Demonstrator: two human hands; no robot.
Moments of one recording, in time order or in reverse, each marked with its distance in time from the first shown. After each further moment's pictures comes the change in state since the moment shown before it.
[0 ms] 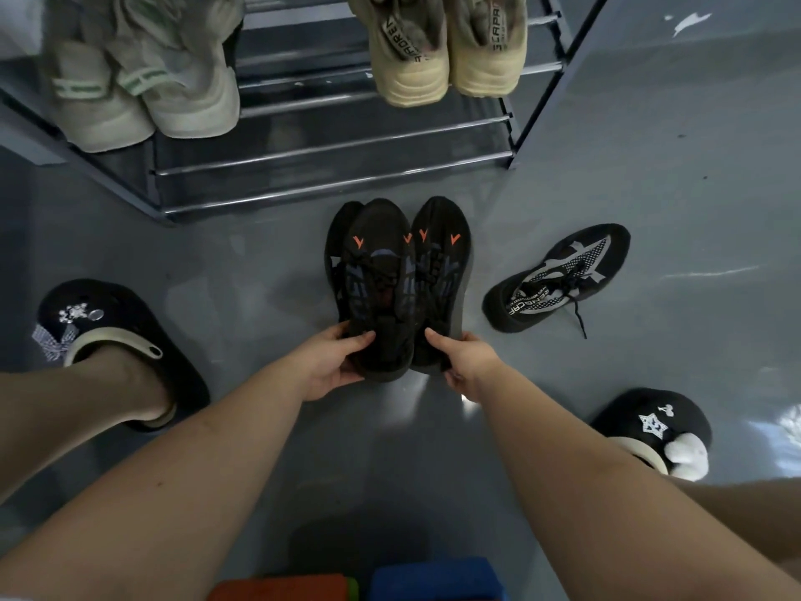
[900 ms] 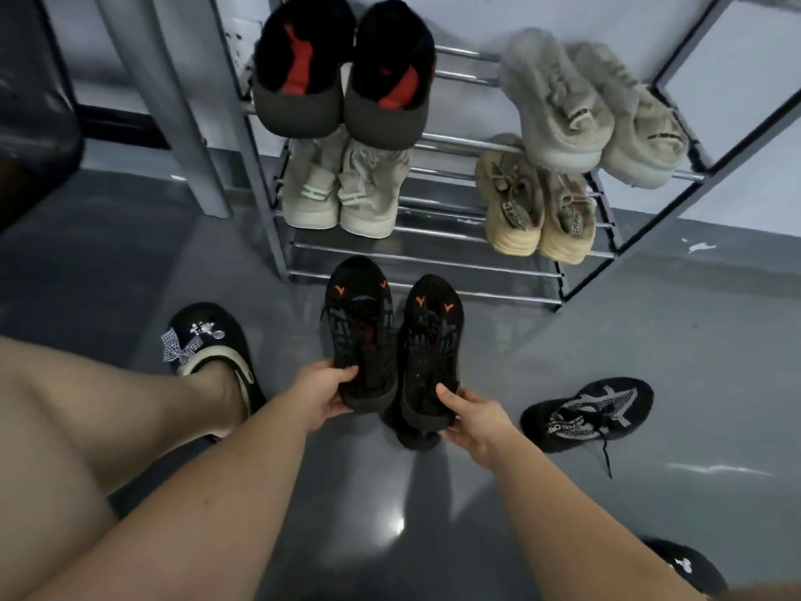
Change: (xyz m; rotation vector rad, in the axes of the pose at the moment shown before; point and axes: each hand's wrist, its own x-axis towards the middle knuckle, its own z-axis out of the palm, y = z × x) left_hand -0.070 0.037 -0.079 -0.317 0.245 0.189; right_hand -0.060 -0.034 0.079 -0.107 -0.149 -0.204
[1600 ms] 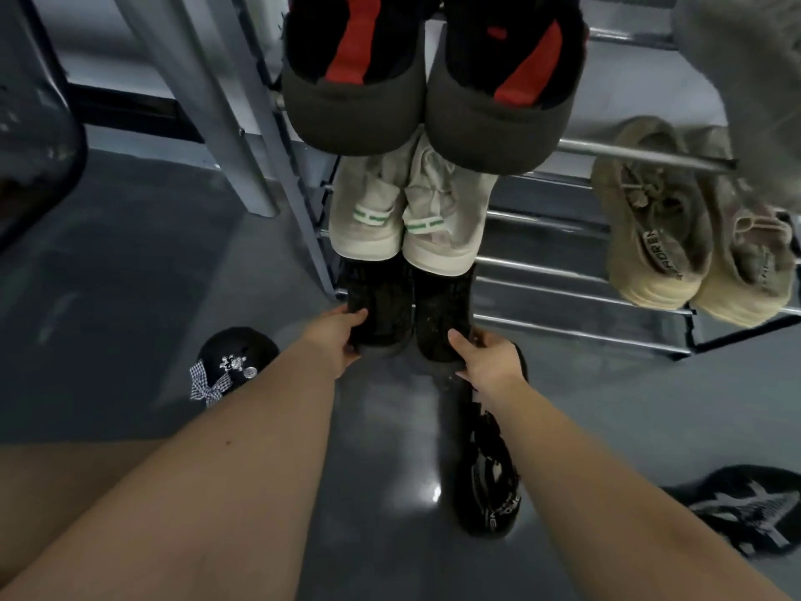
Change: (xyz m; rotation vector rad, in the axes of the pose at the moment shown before) left_hand 0.106 0.110 -0.026 -0.212 0.147 0.074; right_hand 0.125 -0.089 0.107 -0.328 0.065 -0.261
